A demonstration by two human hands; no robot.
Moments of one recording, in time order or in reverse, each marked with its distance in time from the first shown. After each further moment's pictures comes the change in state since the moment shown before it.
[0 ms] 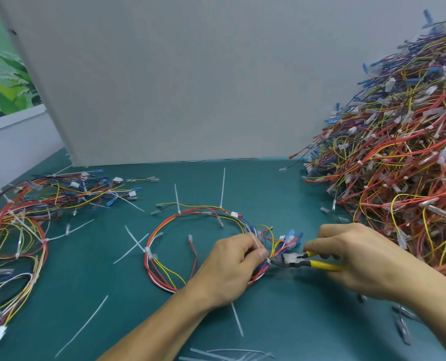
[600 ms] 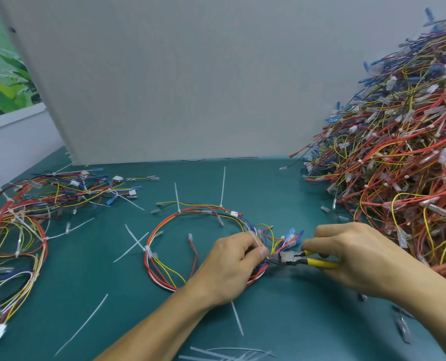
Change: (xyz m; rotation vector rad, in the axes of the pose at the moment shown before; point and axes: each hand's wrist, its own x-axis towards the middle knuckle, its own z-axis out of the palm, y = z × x) left_hand 0.001 -0.001 0.000 -0.007 0.003 -0.010; right_hand 0.001 -0.002 0.003 -0.071 0.130 -0.104
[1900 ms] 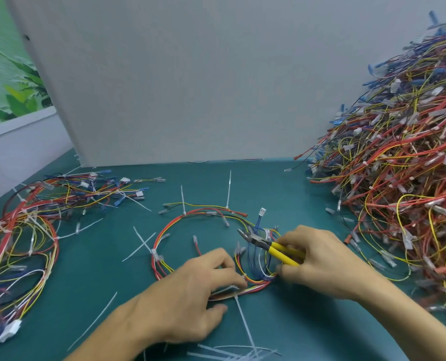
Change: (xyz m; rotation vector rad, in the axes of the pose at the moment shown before) left_hand -0.054 -0.015 -0.056 0.411 -0.252 0.280; right_hand 0.033 -0.041 0.021 0.393 -0.059 0.367
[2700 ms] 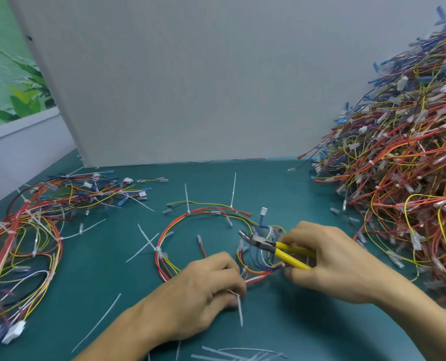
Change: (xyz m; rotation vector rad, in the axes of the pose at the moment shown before) left_hand 0.001 -0.009 0.005 -0.048 0.026 0.079; right_hand -0.006 -0.008 -0.013 0.030 -0.001 -0.159
